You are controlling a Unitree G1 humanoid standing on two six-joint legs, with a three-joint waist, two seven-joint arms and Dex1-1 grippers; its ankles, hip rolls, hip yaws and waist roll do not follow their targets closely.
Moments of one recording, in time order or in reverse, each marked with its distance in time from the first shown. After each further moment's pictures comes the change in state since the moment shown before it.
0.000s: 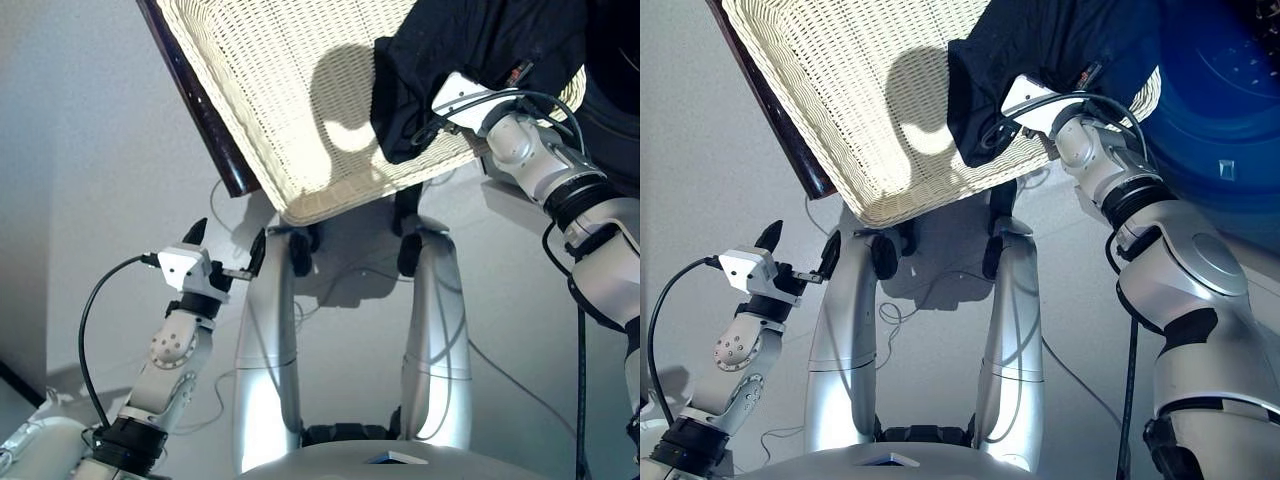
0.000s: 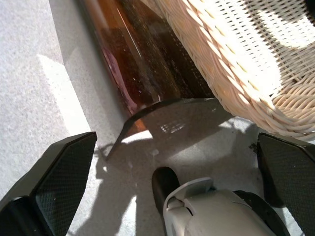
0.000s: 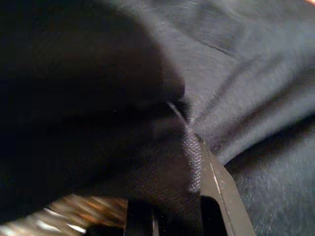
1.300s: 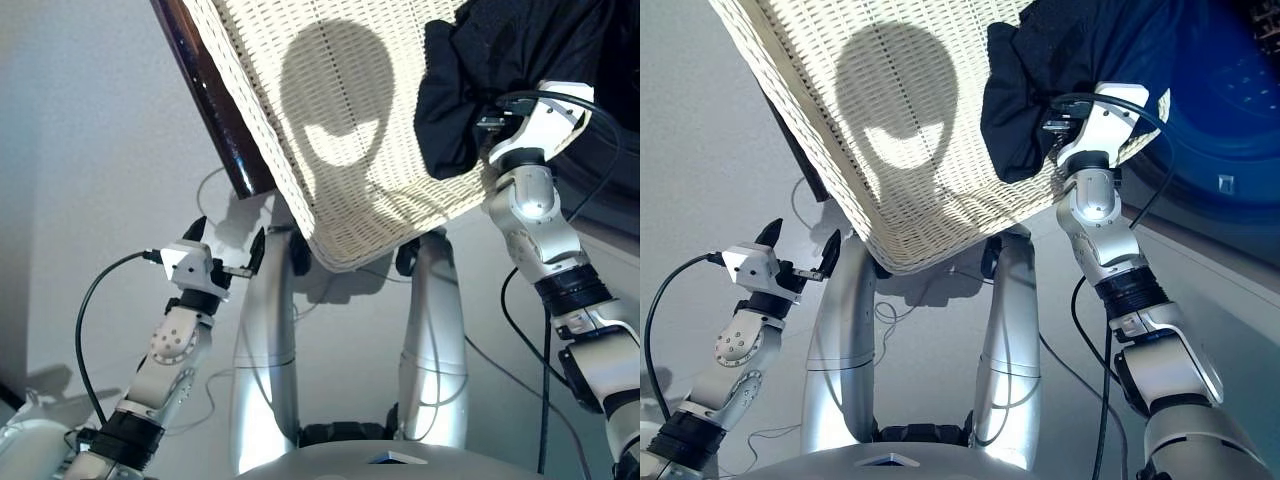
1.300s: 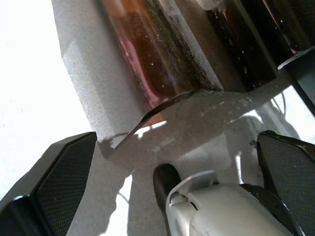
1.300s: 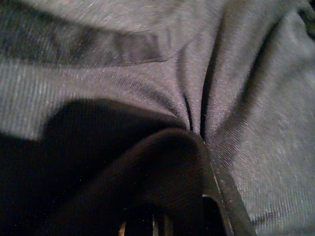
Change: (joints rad) left arm -0.003 0.056 -0.025 0.006 0.000 -0.002 0.019; right arm 0.344 -0.052 -0.277 -0.448 0.208 -0.035 -0.187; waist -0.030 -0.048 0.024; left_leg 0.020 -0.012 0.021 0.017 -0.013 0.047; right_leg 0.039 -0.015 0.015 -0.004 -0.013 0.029
